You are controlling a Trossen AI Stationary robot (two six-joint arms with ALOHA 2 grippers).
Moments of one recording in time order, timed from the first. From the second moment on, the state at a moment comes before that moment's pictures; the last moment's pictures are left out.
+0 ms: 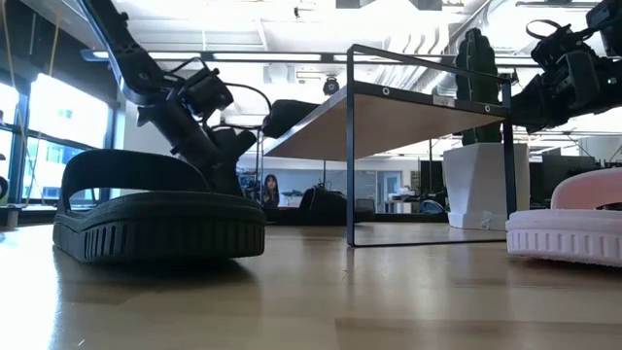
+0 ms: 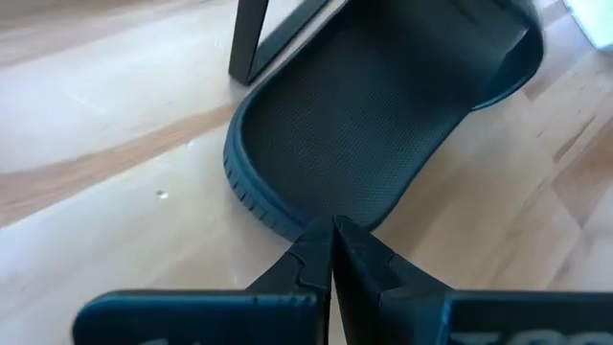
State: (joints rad) left arm 0.70 1.58 0.61 0.17 0.05 -0.48; right arm -0.10 0.06 0.07 -0.16 0.23 0.00
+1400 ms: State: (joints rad) left arm -0.04 0.73 0.61 0.09 0.00 -0.53; right arm -0.10 0.06 0.07 -0.16 0.23 0.00
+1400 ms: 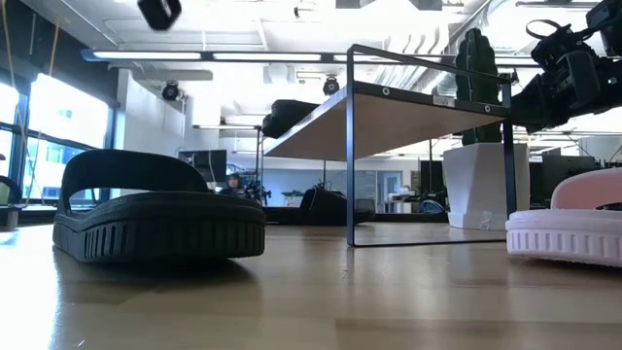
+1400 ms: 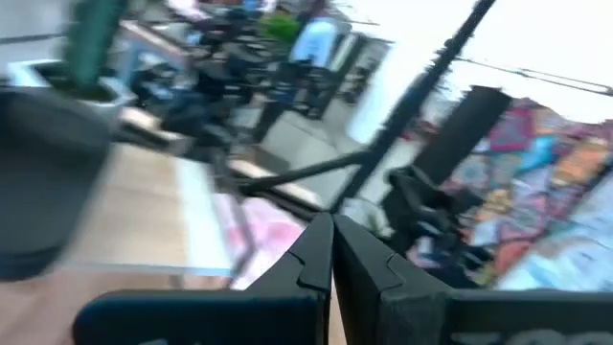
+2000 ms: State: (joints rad) left arm -0.44 1.35 1.18 -0.68 -0.69 -0.57; right arm -0.10 0.06 0.07 -0.16 0.23 0.00
